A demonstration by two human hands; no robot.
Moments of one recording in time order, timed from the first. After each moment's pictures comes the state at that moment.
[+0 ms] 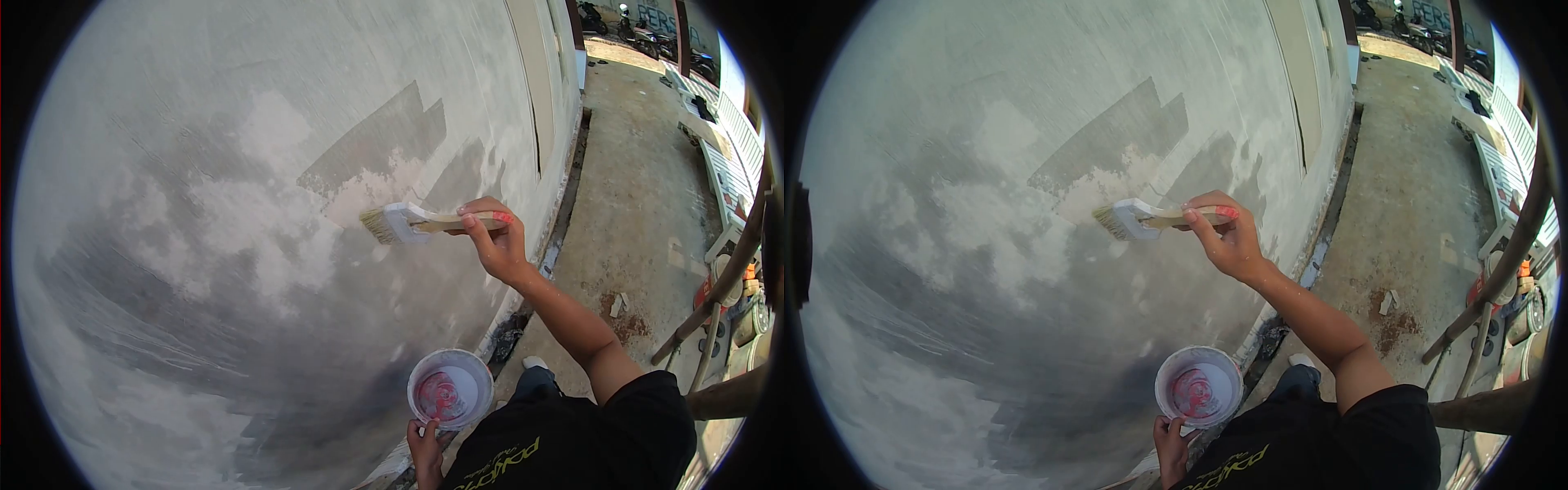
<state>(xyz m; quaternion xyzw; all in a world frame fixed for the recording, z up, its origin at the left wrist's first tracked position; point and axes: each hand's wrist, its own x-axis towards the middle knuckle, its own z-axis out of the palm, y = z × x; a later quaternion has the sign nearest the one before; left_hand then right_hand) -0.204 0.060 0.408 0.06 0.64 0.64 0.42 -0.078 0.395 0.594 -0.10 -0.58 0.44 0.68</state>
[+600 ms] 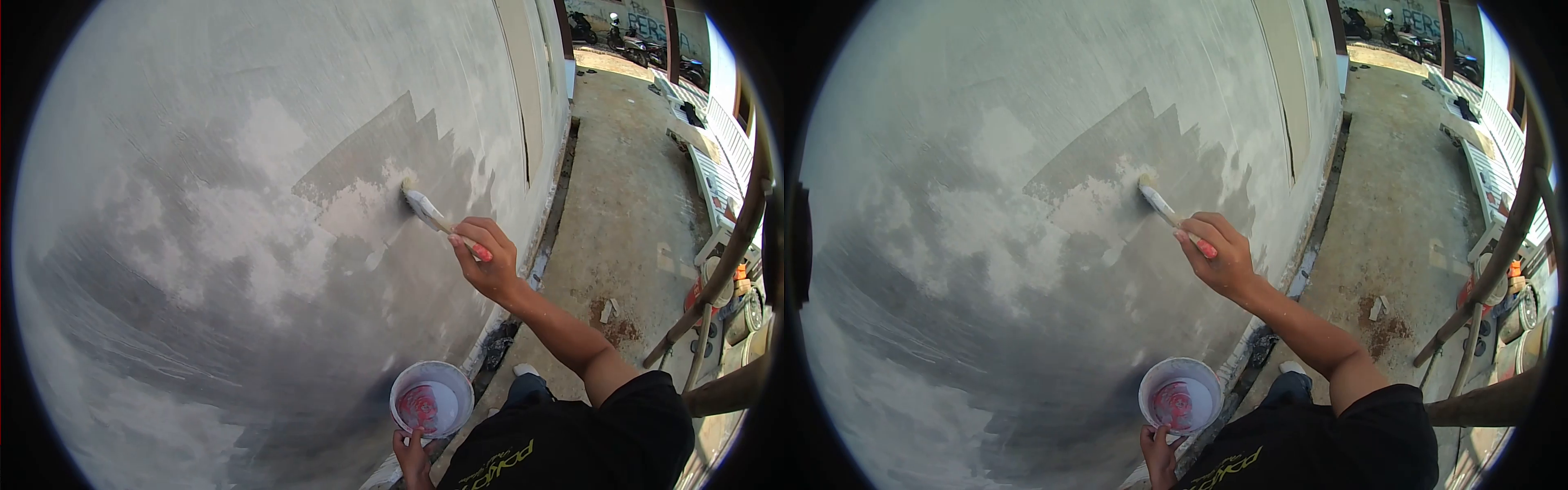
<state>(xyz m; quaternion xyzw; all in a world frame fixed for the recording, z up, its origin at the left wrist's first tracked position) -0.219 0.056 0.406 0.04 0.65 0.65 0.40 -0.078 0.392 0.588 -0.21 -0.67 0.05 0.71</state>
